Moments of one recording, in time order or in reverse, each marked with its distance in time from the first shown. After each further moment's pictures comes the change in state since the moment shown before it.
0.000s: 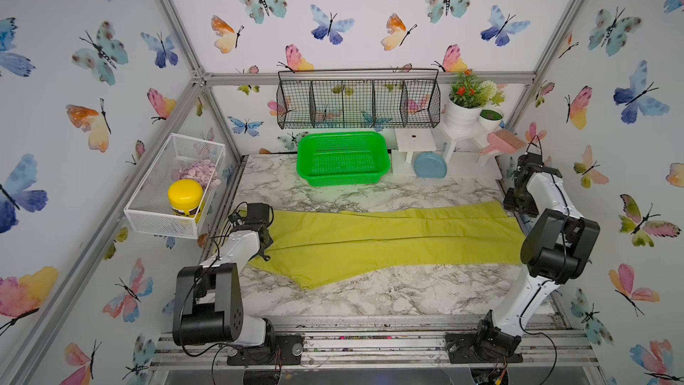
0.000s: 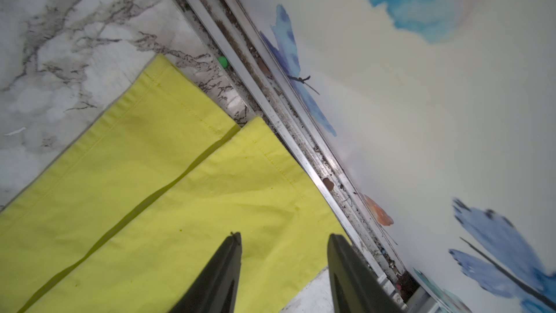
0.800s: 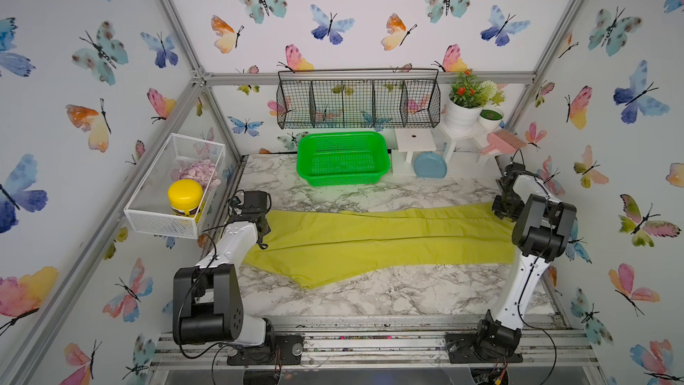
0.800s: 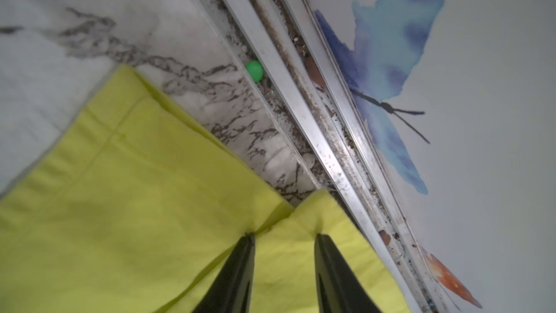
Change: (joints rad) left arm -0.003 0.008 0.112 -0.029 -0.030 0.120; right arm -0.004 0.285 0.132 0.063 -0.033 -0.020
